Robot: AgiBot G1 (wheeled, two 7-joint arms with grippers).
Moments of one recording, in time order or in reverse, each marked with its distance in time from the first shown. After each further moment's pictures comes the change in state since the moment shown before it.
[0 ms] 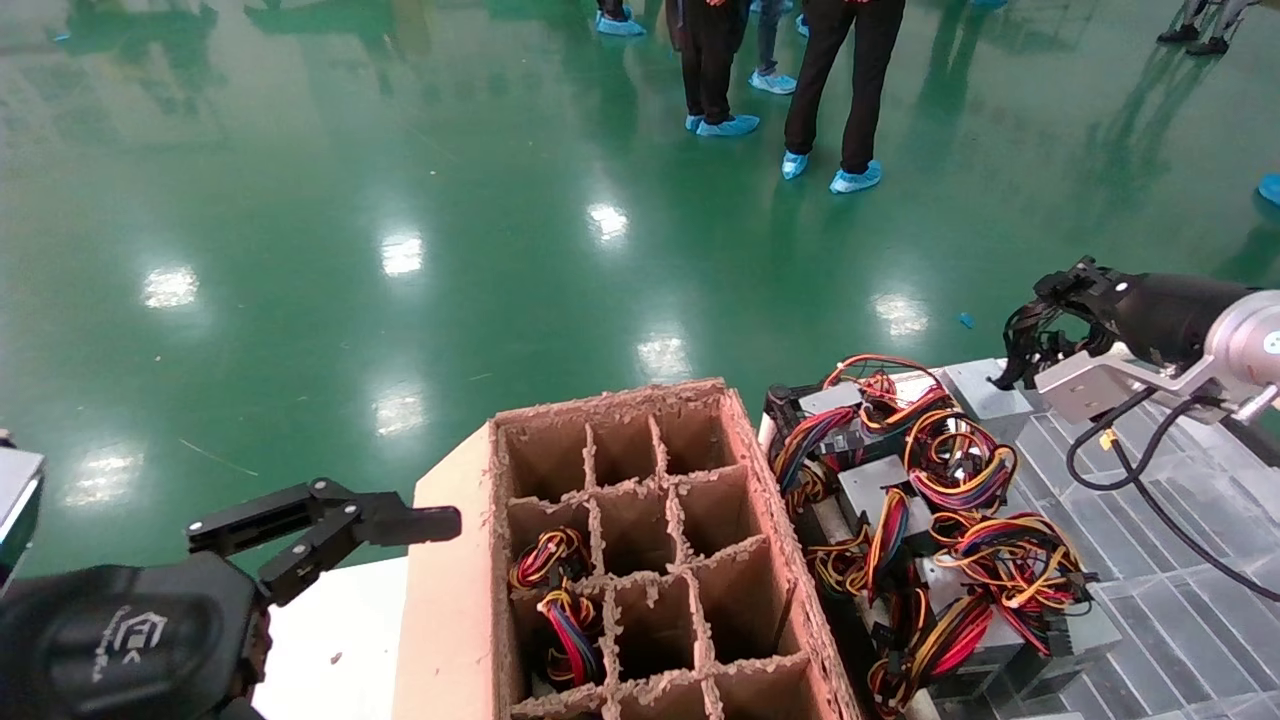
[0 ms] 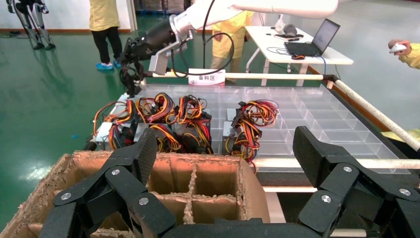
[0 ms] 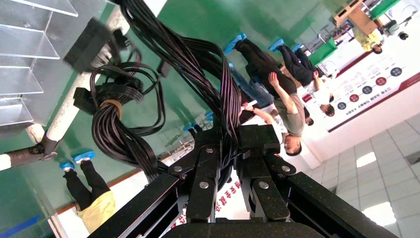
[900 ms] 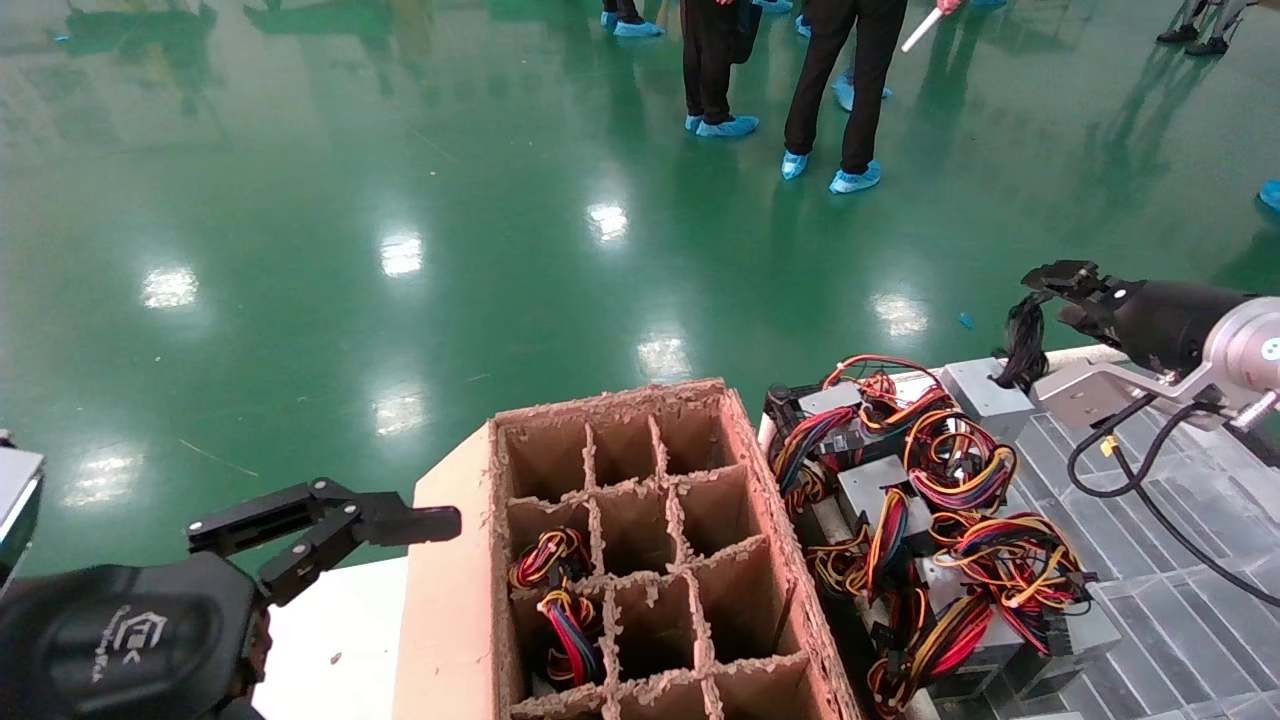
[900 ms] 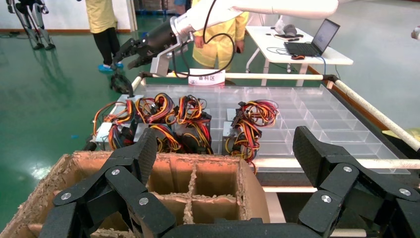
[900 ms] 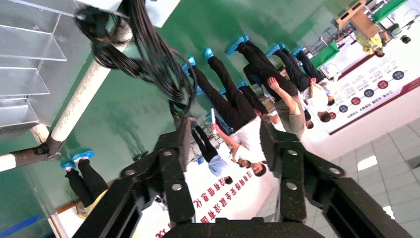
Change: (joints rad) left arm 0.000 0.000 0.000 0.000 0.000 0.000 0.000; right arm -0.002 -0.008 -0.005 -0.006 -0.005 0.000 -0.001
